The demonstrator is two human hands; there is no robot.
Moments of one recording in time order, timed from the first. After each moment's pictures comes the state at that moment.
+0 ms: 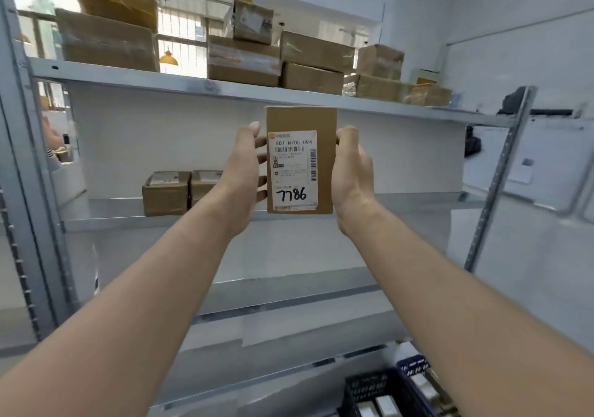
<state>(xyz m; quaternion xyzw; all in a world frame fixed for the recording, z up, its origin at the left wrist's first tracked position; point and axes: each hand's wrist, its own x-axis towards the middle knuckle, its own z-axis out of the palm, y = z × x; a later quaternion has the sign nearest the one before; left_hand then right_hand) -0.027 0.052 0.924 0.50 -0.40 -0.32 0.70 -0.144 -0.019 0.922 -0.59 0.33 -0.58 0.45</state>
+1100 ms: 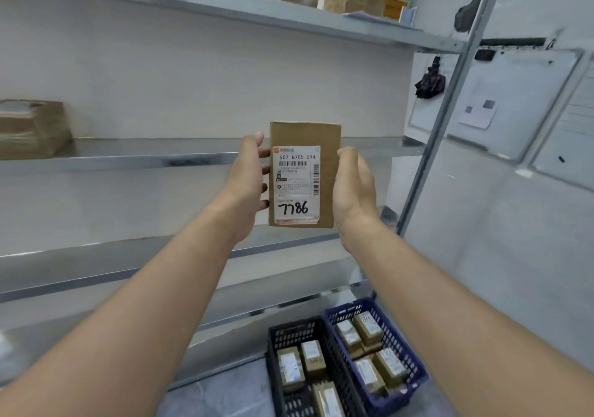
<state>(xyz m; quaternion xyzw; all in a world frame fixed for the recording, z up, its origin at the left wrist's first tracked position) -0.324 -0.224 0.819 0.55 -0.32 -0.40 0.66 -0.451 -0.272 0.806 -0.54 0.47 -0.55 0.44</state>
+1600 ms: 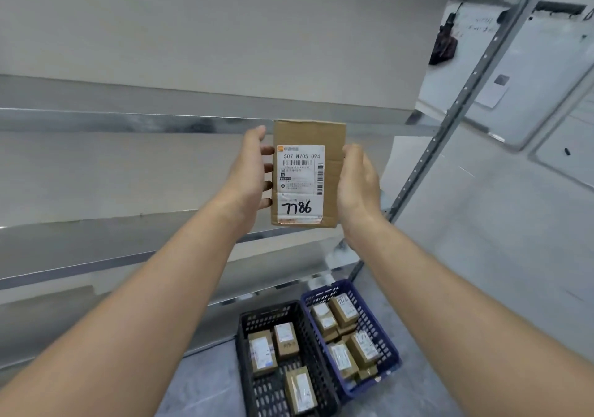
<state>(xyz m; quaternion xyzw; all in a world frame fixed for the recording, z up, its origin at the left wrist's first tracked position) -0.265 -0.407 0.735 0.53 -0.28 -0.50 0.63 -0.401 -0.440 0.738 -0.54 0.56 -0.49 0.40</state>
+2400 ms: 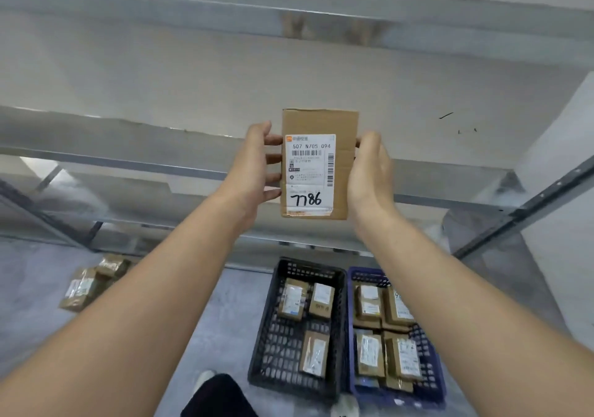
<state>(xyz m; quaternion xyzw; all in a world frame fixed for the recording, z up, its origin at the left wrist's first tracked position) -0.382 -0.539 0.610 0.67 -0.10 -0.35 0.64 -0.482 -0.641 0.595 -0.60 0.47 -0.33 0.56</state>
